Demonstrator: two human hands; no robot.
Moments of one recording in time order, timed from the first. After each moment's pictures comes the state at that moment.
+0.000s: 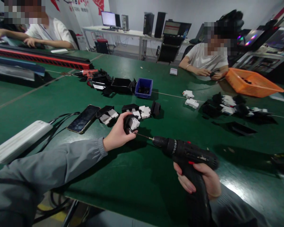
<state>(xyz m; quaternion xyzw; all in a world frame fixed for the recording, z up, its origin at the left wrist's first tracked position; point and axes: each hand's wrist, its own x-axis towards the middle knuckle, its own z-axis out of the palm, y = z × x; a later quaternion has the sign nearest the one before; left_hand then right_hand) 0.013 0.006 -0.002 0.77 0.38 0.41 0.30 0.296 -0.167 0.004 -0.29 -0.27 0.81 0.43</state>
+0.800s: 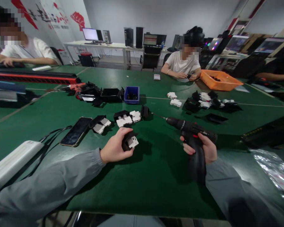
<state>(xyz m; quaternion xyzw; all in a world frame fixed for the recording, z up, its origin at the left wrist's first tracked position) 0.006 -0.016 0.005 0.88 0.26 0.31 0.24 0.355 -0.146 0.023 -0.39 -0.26 0.63 0.62</state>
